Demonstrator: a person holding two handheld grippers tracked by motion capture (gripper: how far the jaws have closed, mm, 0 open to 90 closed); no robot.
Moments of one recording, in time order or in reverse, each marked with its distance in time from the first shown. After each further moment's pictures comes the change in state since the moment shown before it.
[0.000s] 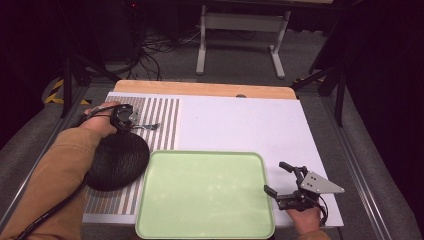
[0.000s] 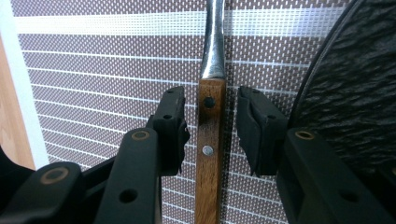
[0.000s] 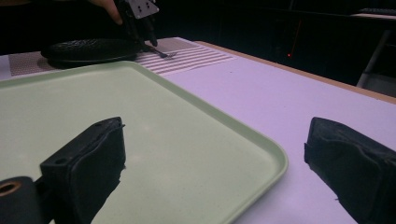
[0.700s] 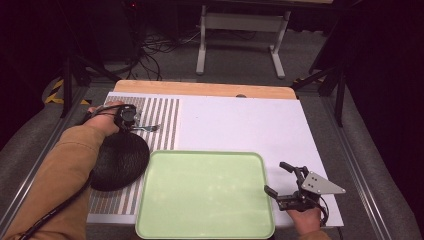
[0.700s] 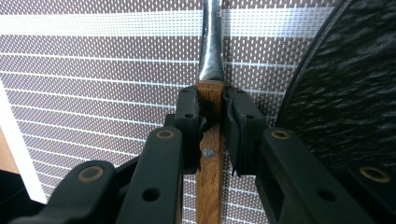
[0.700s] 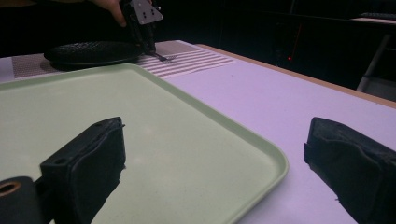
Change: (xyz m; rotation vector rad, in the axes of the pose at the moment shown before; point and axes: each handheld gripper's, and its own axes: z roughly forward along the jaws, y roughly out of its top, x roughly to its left) left arm 0.002 0.010 0.001 0.066 -0.055 0.024; right arm 0.001 0.001 -0.002 -0.013 0.003 -0.007
